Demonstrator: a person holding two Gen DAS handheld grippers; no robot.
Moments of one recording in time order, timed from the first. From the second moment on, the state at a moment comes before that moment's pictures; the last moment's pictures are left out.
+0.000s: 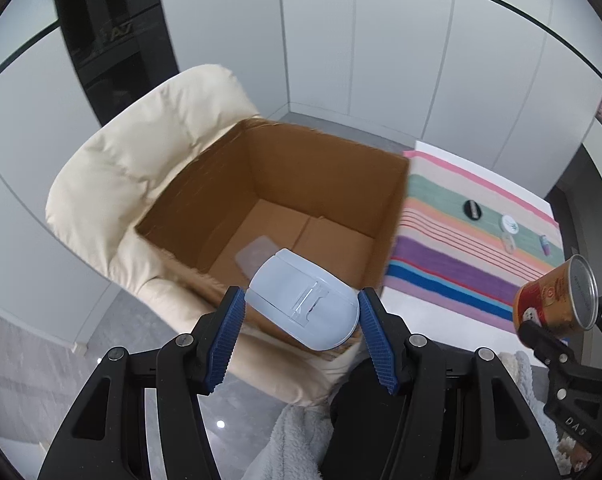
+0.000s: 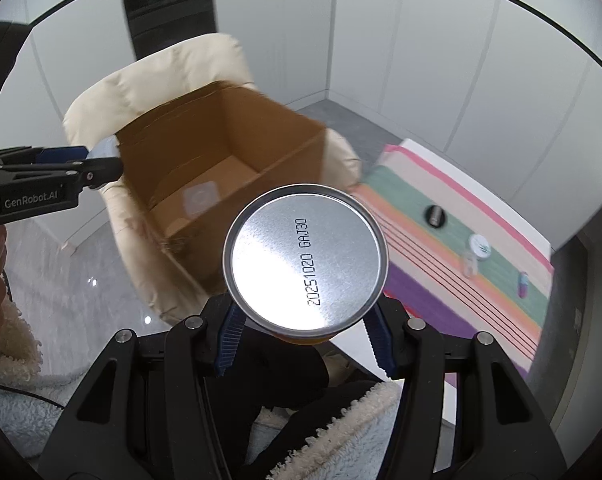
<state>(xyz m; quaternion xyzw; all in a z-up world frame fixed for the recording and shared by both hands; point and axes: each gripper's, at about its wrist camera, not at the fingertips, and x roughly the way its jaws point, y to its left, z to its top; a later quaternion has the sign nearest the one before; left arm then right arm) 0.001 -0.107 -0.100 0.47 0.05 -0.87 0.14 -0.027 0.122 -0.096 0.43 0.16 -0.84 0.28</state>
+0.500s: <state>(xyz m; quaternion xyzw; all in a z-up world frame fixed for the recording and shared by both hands) -0.034 -0.174 -0.133 0.51 0.10 -0.84 0.19 -0.063 0.013 -0.122 0.44 0.19 -0.80 0.36</state>
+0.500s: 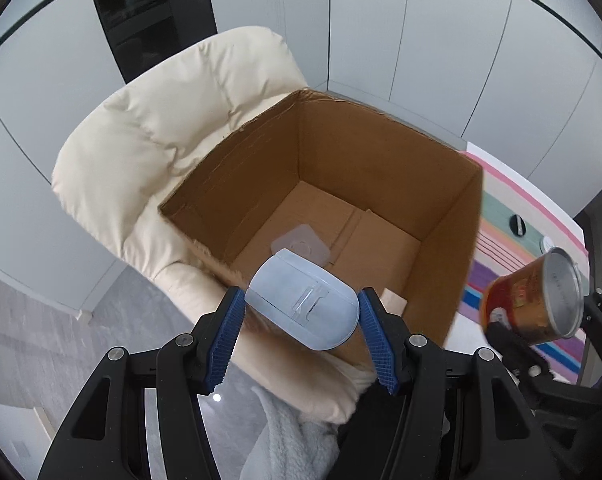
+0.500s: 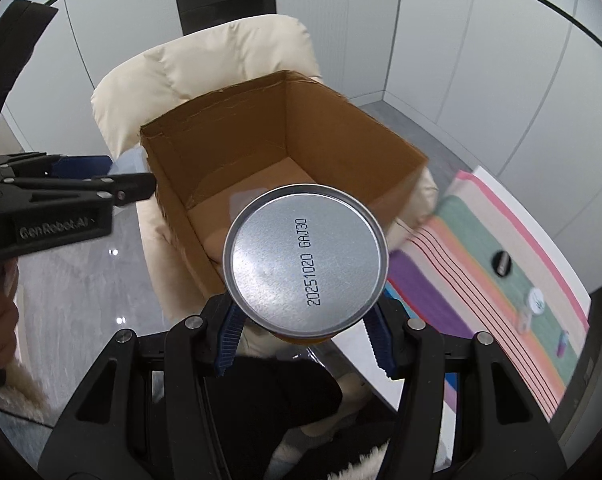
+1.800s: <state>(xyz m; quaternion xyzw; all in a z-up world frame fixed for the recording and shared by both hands) -0.095 -0.213 -0.169 0.51 0.07 -0.83 0.22 -0.119 -0.026 -0.155 0.44 0.17 -0.81 0.34</state>
